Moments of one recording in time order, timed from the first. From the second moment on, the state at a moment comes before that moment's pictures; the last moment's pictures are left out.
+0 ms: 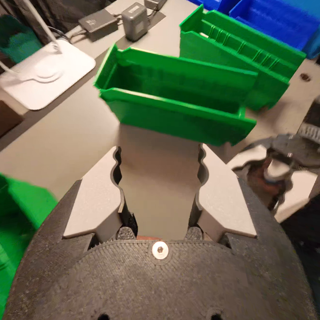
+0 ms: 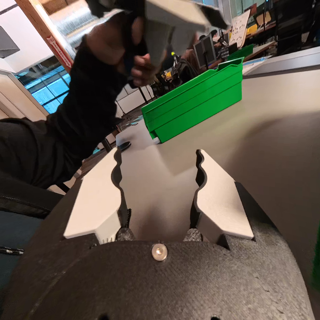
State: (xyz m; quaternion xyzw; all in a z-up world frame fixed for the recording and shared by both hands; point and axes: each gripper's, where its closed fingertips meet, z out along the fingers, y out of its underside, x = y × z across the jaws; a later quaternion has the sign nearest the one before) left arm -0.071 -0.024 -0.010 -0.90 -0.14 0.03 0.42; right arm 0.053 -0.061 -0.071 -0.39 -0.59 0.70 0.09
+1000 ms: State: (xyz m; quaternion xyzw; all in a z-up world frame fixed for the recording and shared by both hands) left arm -0.155 0.073 -0.064 -0.95 -0.01 0.10 0.28; right arm 0.114 -0.051 -0.047 -0.29 -0.59 0.75 0.05
